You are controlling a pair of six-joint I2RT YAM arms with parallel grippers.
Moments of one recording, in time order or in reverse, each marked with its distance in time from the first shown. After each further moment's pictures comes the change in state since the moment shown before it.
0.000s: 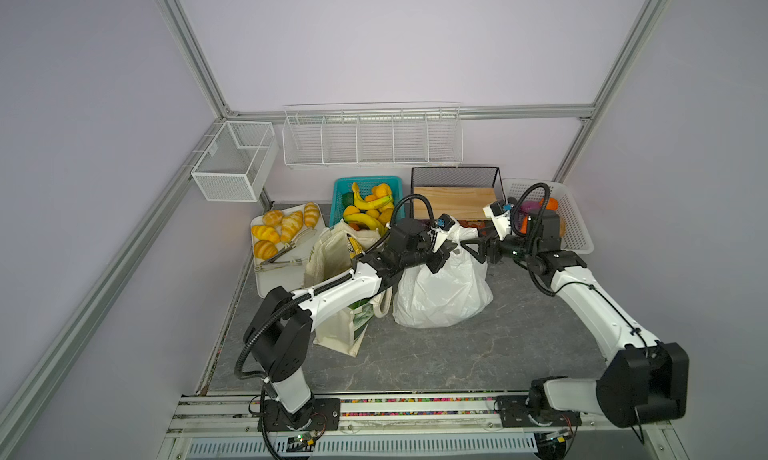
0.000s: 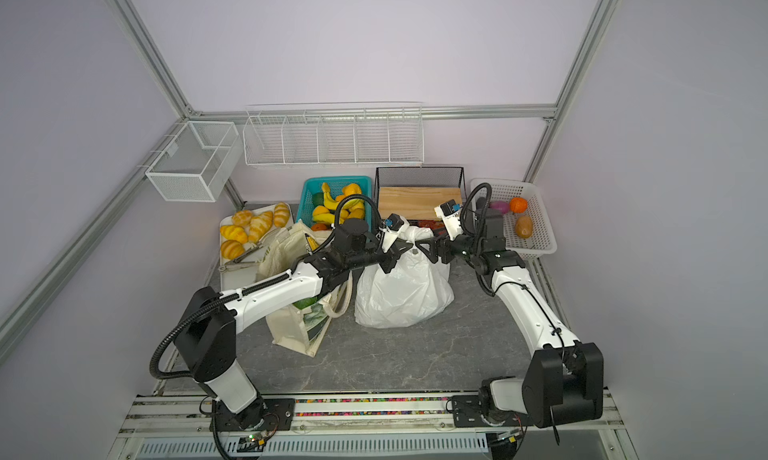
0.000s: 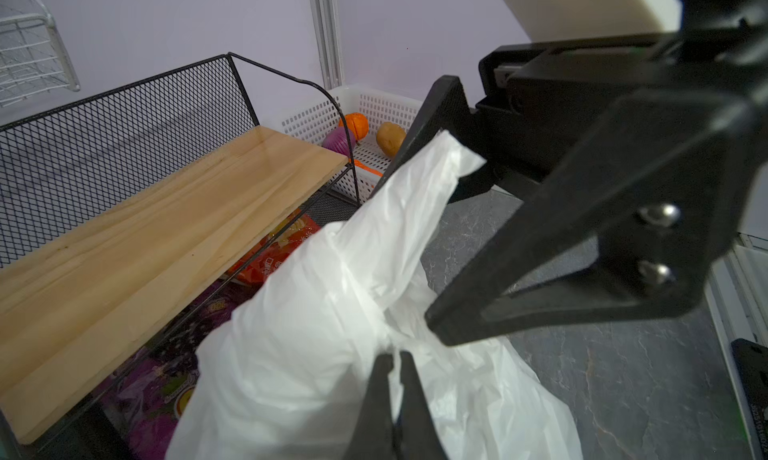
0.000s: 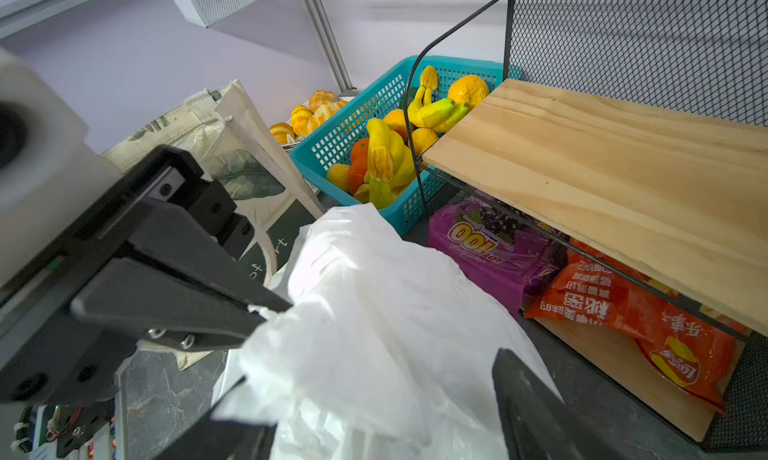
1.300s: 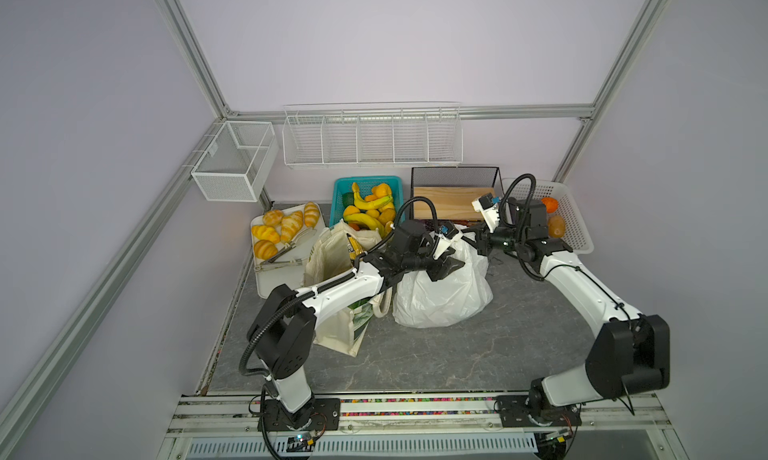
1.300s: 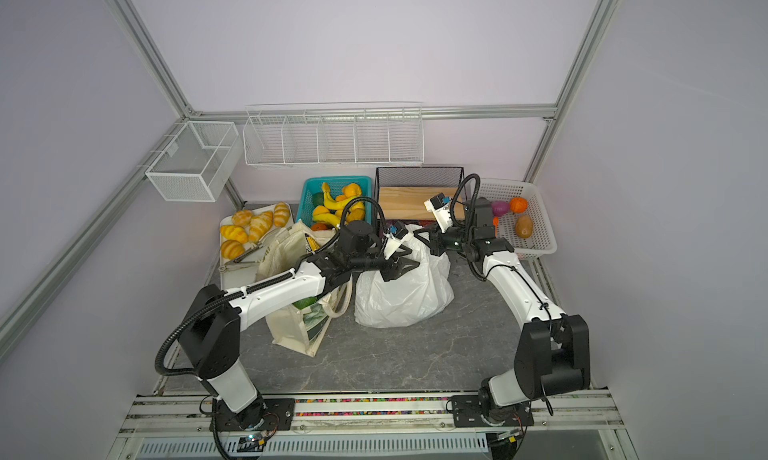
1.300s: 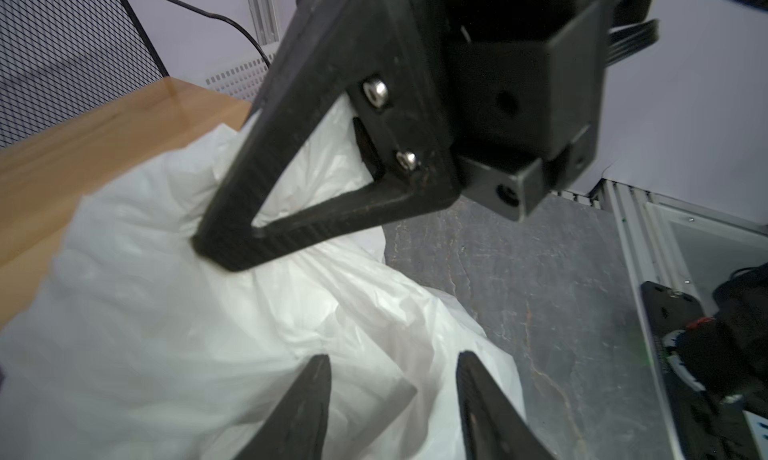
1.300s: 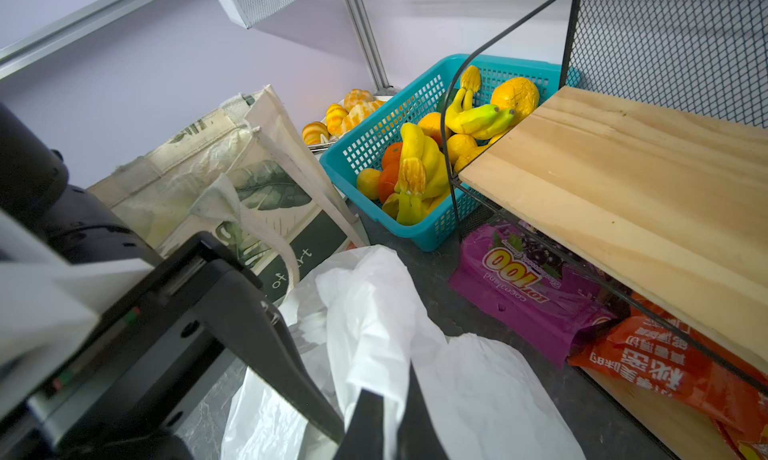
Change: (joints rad) left arm -0.001 -0.003 0.009 -0.117 0.169 -0.002; right arm 0.026 0.132 0.112 -0.011 -0.106 -0.028
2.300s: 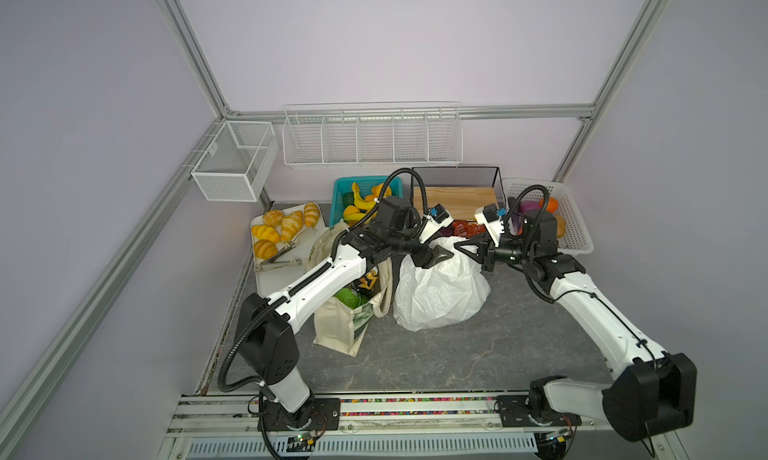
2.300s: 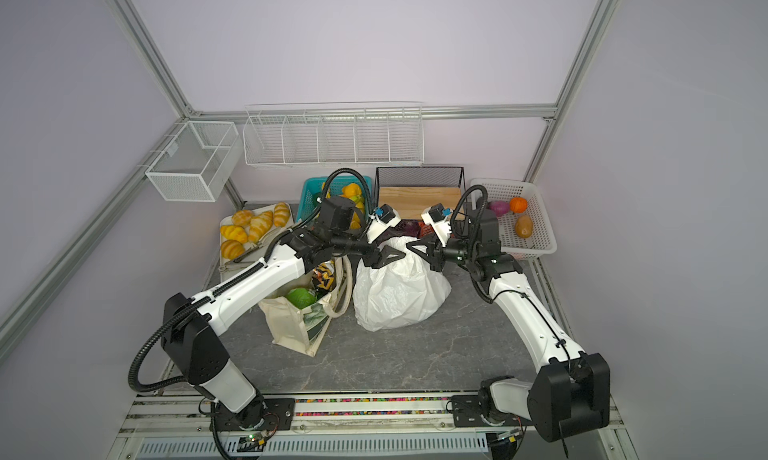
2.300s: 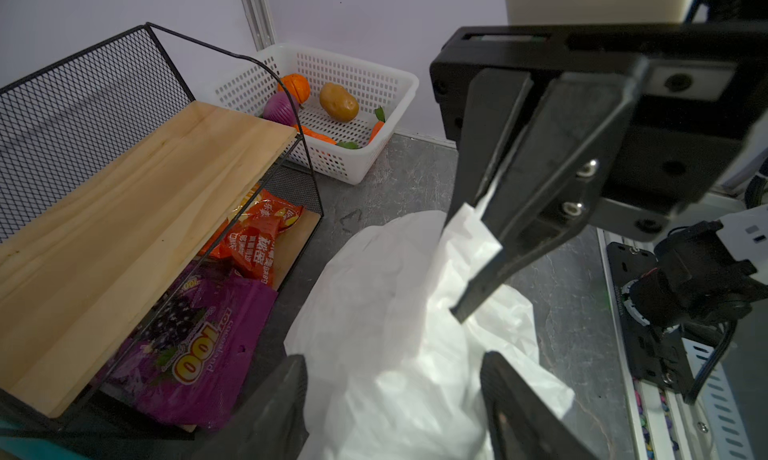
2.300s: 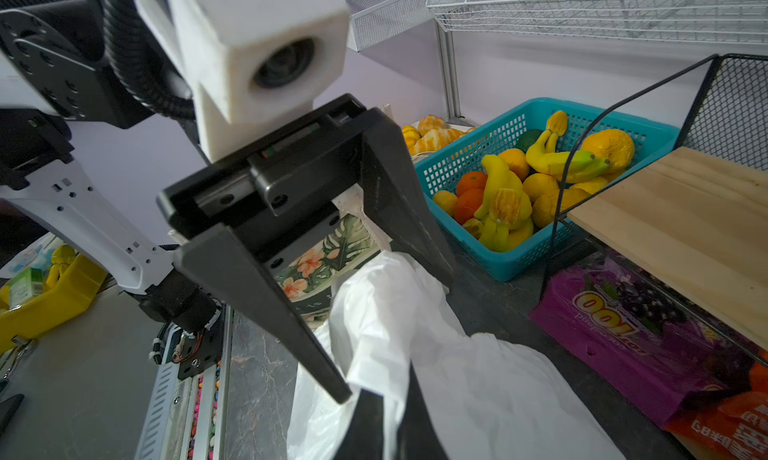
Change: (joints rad) left arm 0.090 -0.033 0.224 -0.385 0.075 0.161; right arm 0.056 -0.190 -0.126 0.054 -0.135 0.013
